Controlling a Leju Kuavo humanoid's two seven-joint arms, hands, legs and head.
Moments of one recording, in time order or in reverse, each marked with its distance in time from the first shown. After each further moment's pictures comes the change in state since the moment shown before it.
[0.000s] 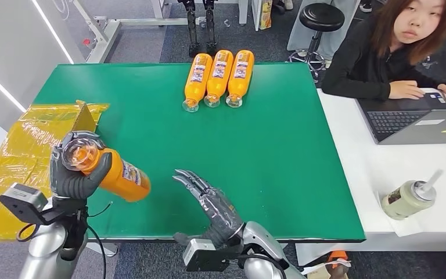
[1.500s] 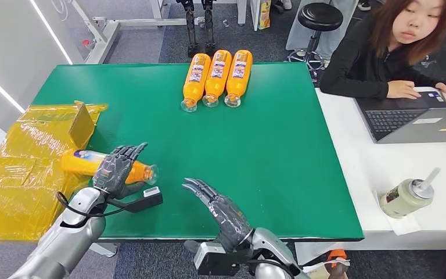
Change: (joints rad) left arm -0.307 0.087 -0.344 0.795 -0.998 0.432 0.194; right arm 0.043 -0.071 0.000 -0.065 -0.027 0.057 0.047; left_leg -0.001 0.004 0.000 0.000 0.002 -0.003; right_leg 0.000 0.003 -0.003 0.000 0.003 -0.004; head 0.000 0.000
